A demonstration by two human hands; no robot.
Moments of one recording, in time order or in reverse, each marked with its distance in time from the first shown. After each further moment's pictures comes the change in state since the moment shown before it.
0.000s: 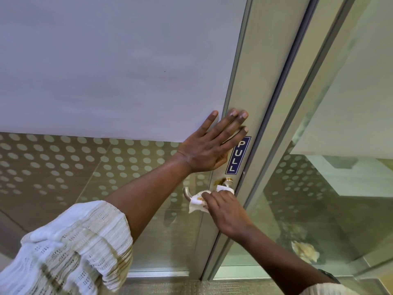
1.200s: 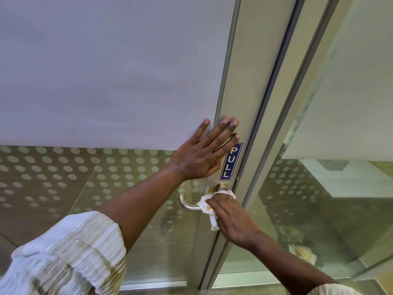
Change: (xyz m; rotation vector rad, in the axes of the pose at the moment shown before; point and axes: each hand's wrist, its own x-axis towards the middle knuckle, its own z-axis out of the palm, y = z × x) left_hand 0.000 -0.001 -0.003 -0.009 -0.029 0.019; right_hand -0.022 0.030 -0.018 0.249 -0.086 -0.028
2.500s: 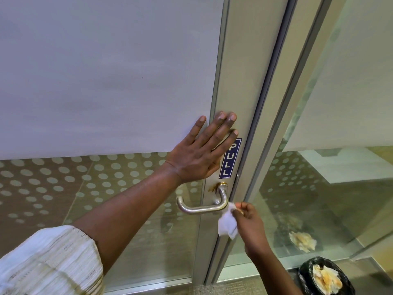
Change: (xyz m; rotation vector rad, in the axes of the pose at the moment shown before) left_hand 0.000 0.000 -0.002 0.009 0.026 0.000; right_hand -0.009 -0.027 0.011 0.990 0.484 1.267
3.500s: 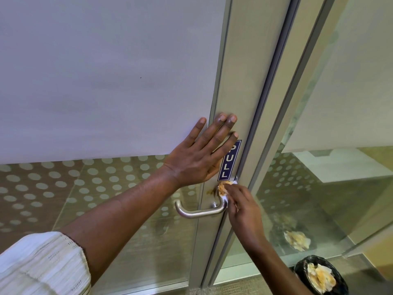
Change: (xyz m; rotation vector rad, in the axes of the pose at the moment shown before) left_hand 0.000 0.000 -0.001 -0.029 0.023 0.005; right_hand 0.010 -0.026 0.007 -0.552 0.123 -0.843
